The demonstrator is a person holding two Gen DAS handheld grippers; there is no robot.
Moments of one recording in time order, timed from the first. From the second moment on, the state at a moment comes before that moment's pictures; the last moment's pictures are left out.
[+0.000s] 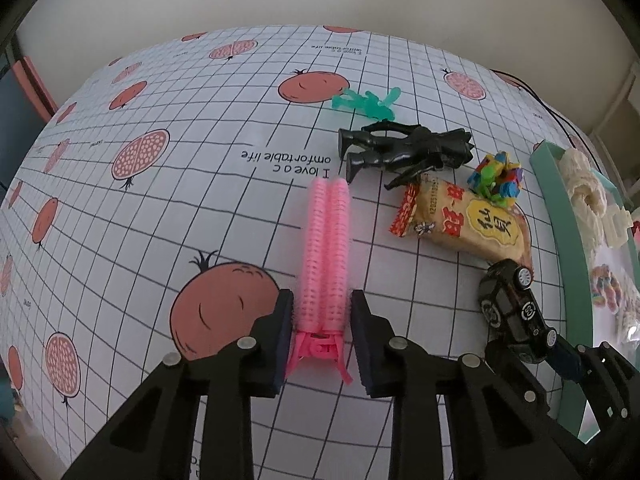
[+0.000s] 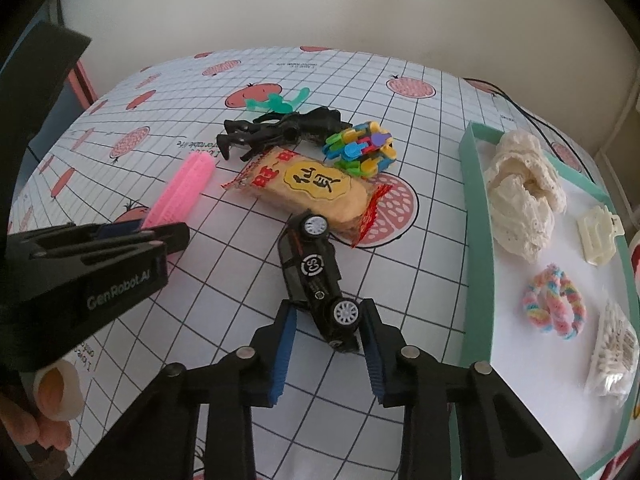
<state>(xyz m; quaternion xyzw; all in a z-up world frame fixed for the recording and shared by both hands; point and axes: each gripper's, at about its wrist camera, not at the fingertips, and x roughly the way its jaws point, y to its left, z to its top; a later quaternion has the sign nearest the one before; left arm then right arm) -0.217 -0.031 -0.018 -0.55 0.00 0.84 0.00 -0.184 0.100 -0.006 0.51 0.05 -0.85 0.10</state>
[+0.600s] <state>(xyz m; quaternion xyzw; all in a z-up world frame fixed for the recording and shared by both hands) -0.198 -0.036 -0.014 -0.56 -0.01 0.83 0.00 -0.180 0.115 -0.003 0.54 -0.05 -0.83 0.11</state>
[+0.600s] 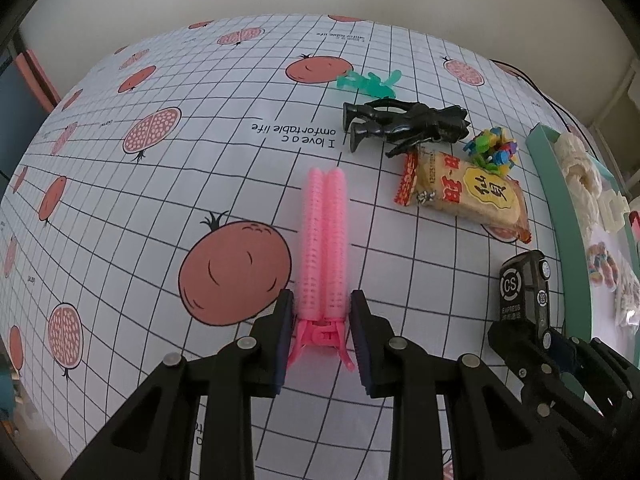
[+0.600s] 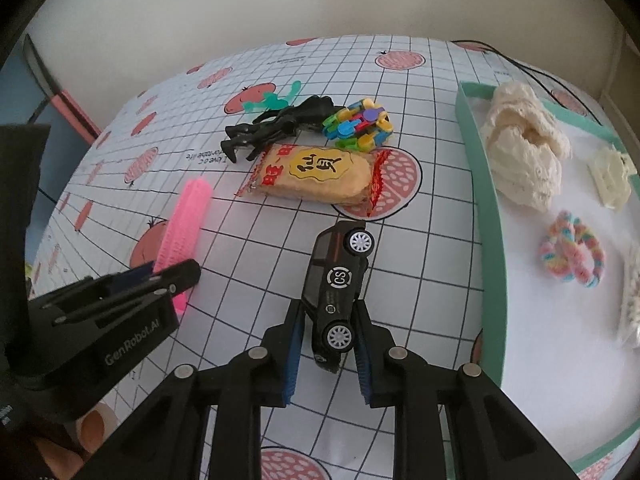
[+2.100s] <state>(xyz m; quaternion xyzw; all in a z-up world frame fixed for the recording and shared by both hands) -0.168 0.013 0.109 -0.40 -0.07 0.91 0.11 -0.155 0.211 0.079 0.40 -0.14 -0.90 0.08</state>
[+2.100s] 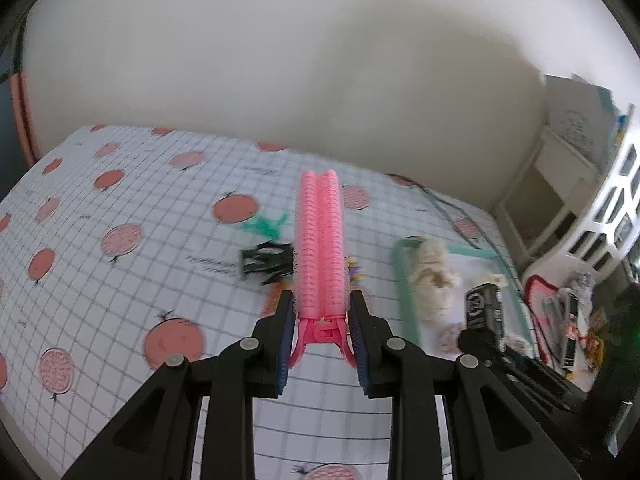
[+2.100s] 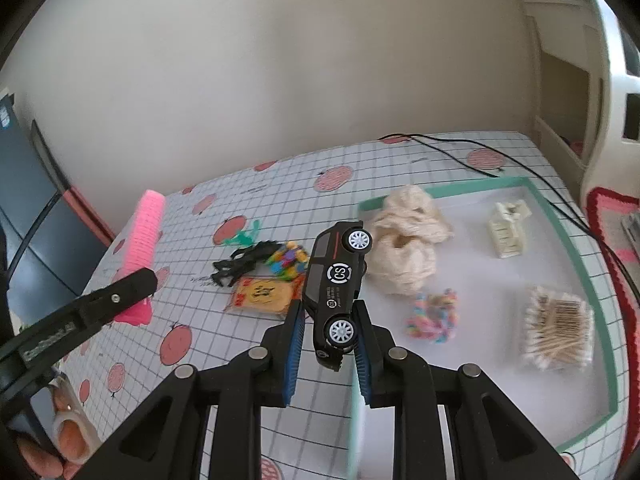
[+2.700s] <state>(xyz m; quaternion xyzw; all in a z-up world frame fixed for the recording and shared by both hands) -0.156 0.116 0.086 -0.43 -0.06 0.88 0.19 -0.141 0.298 0.062 0.40 -0.18 -0.90 -0.01</state>
